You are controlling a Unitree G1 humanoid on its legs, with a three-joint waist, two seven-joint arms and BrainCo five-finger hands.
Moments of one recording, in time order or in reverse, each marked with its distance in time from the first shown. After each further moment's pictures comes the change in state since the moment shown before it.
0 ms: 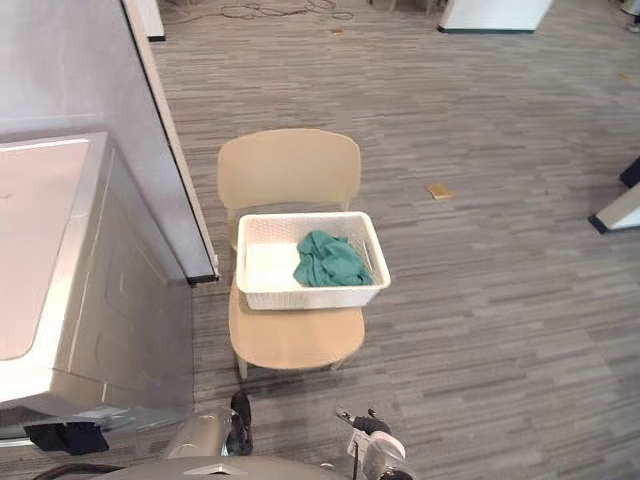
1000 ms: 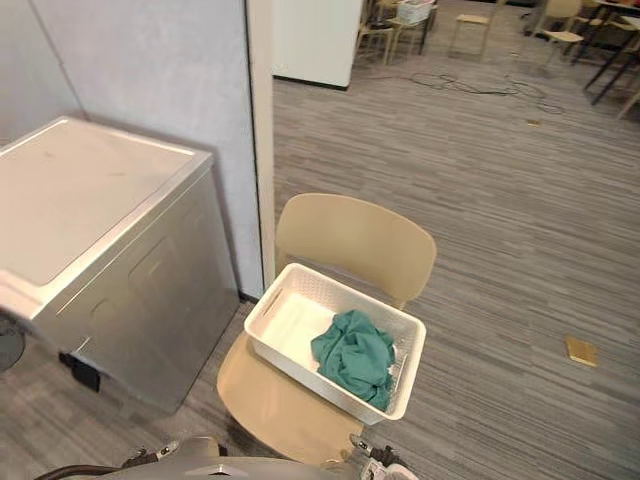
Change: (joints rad) left arm -0.038 0.002 -0.101 -0.029 -0.014 -0.027 0.006; right arm 0.068 -0.025 -0.107 0.031 0.024 0.004 -0.001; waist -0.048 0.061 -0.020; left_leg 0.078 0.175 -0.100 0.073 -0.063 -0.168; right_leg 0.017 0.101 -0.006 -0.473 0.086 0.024
